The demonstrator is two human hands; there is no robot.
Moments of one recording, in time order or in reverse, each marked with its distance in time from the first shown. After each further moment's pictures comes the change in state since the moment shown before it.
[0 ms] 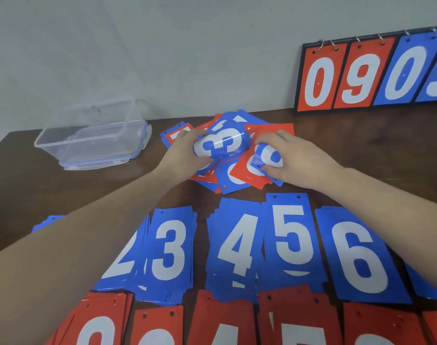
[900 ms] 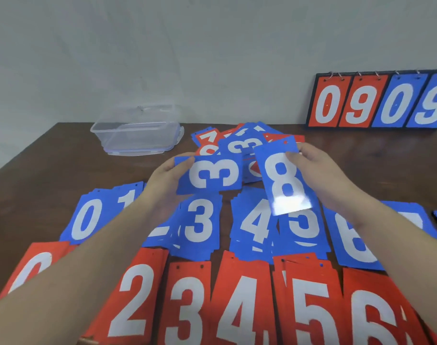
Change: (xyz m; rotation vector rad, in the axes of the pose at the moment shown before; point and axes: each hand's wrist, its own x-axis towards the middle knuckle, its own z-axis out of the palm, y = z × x) left_hand -0.164 0.009 -0.058 -1.145 0.137 -0.349; right_hand -0.064 -0.100 -0.025 0.884 0.182 0.466
